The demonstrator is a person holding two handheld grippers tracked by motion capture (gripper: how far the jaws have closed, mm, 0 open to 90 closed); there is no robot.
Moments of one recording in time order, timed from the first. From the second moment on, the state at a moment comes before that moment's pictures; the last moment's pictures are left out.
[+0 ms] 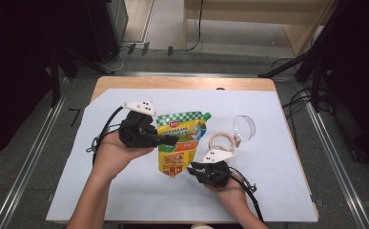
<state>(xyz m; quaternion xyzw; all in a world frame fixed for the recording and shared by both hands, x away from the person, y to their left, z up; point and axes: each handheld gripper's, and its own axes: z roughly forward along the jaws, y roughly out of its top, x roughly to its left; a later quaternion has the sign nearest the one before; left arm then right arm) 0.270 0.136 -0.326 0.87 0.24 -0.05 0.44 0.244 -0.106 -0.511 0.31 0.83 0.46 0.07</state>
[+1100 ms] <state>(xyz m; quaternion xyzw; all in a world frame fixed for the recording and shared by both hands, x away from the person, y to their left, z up) 0.269 0.105 -0.346 0.84 0.26 -0.04 0.48 0.204 -0.081 -0.489 0.21 0.84 0.50 0.06</state>
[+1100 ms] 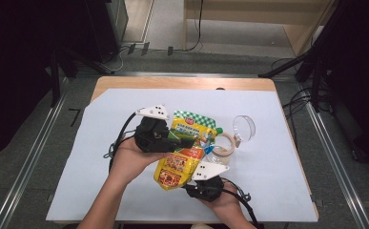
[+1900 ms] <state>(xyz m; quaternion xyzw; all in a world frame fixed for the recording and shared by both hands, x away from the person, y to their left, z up) 0.276 0.079 -0.362 0.85 0.30 -0.02 0.44 0.196 -0.068 -0.470 0.18 0.83 0.53 0.03</state>
